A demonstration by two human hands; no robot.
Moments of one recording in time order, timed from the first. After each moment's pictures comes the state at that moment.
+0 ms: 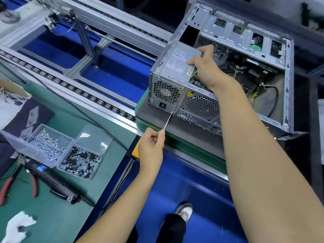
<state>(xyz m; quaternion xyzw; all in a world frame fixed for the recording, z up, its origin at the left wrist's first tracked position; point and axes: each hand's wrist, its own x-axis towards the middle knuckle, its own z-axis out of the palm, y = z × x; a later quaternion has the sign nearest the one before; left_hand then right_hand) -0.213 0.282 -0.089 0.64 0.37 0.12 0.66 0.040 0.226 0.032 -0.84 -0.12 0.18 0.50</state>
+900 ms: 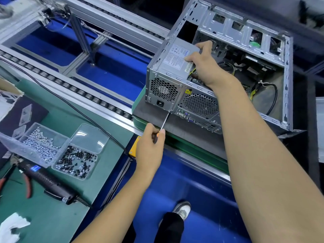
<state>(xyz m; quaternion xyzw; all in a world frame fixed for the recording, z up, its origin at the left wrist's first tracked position) -0.211 0.283 -0.090 0.76 0.32 0.11 0.56 0.045 0.225 0.029 -0.84 -0.13 0.18 0.50</state>
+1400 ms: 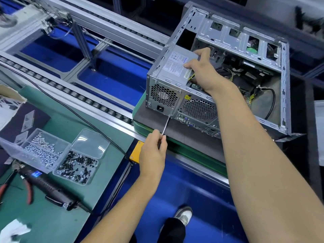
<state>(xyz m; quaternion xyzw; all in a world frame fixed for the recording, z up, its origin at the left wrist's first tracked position) -0.211 0.279 -0.101 0.81 0.27 0.15 0.50 0.047 0.226 0.025 -0.83 -0.12 0.18 0.52</state>
